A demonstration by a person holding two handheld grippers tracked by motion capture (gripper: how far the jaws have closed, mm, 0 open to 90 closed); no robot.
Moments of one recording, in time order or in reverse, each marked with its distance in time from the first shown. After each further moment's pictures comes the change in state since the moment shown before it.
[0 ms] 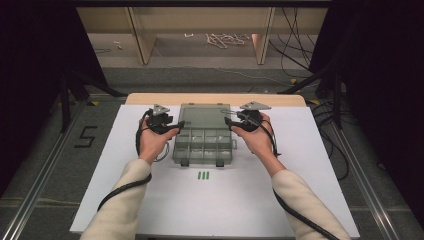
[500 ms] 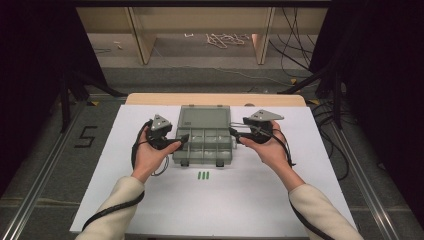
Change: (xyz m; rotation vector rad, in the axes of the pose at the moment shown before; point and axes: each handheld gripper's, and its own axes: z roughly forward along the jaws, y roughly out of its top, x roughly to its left) left arm -0.030 -0.019 -0.039 -0.031 -0.063 0.061; right arm 0.003 -0.015 -0.049 -0.051 0.095 -0.087
